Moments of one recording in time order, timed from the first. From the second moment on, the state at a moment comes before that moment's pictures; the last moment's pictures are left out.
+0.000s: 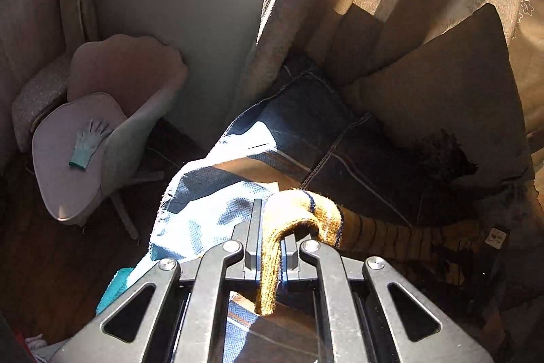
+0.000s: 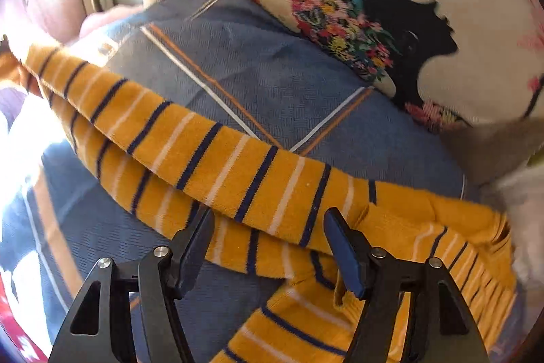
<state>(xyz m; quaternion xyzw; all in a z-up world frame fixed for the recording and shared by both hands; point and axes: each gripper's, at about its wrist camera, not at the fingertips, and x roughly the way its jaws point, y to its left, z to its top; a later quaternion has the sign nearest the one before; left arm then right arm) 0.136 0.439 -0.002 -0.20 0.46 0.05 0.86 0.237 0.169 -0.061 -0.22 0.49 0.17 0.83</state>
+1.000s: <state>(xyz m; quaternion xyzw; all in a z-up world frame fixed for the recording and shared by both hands) 0.127 0.363 0.033 -0.20 0.46 -0.05 0.86 0.210 0.023 -0.032 0.02 0.52 0.14 0.84</state>
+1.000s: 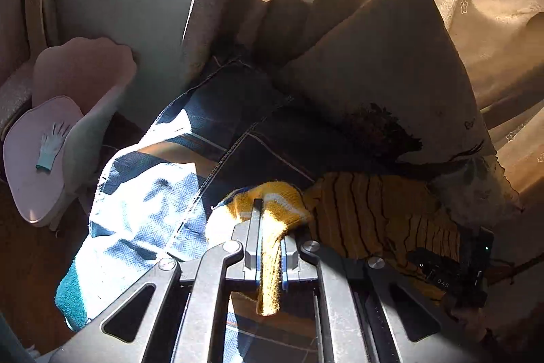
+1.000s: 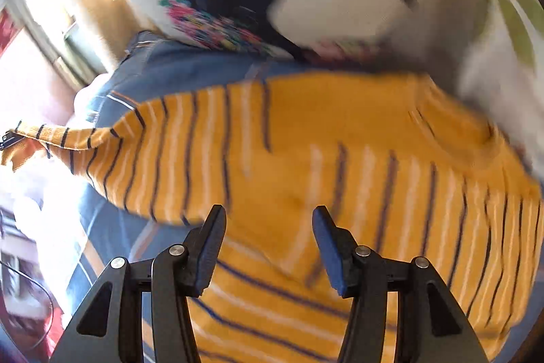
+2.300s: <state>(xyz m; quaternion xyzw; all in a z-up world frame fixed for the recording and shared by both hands) 0.090 0.025 -0.030 -0.22 0.57 -0.13 0.78 0.108 -0.298 -0.031 0.26 0.44 0.12 0.85</state>
